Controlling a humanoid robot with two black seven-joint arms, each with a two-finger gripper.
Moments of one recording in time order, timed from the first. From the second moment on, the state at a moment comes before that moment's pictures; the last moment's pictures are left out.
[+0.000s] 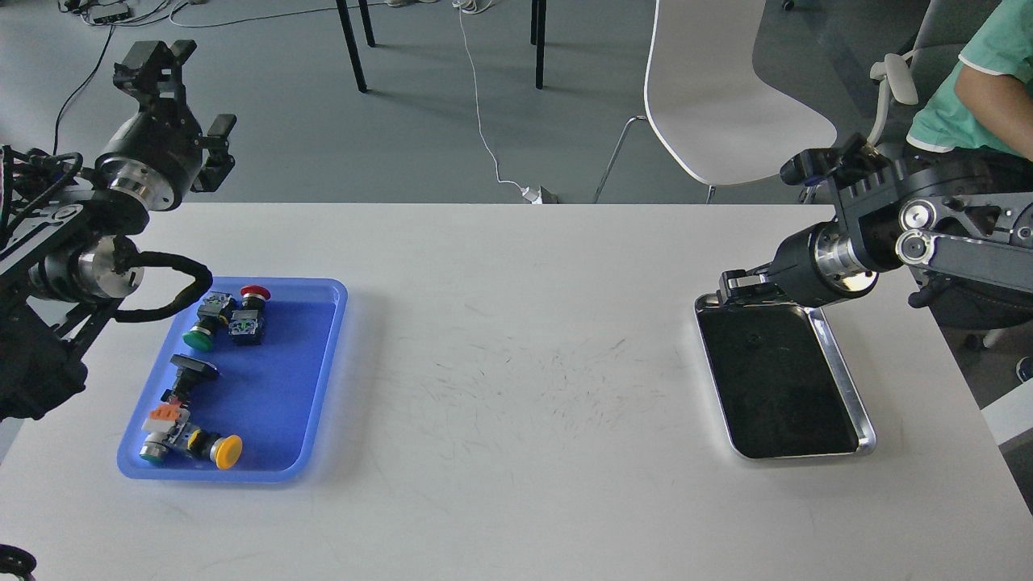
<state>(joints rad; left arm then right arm) -0.74 0.54 -0.80 -0.92 0.30 -0.02 -0.23 1.47 -0.74 -0.45 1.30 -0.90 0.49 -0.15</state>
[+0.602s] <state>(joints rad) -0.75 0.54 -0.80 -0.92 0.30 -0.01 -0.22 1.20 -0.69 -0.38 1.23 -1.00 0.49 -0.15</state>
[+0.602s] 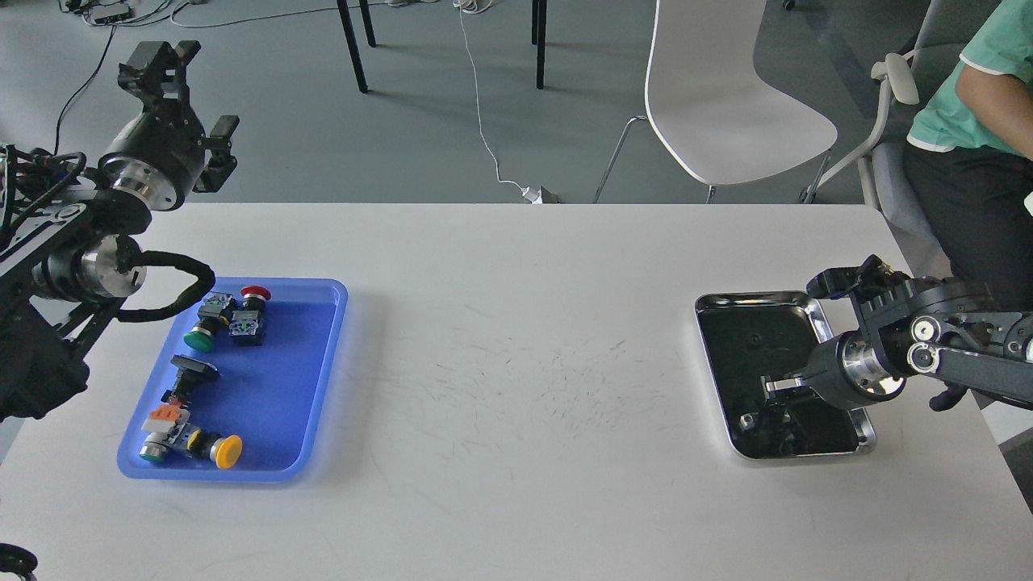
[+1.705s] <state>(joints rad) -0.75 0.54 -0.80 -0.91 0.30 -0.01 -0.23 1.23 -0.71 -0.27 1.23 -0.99 0.49 -0.15</state>
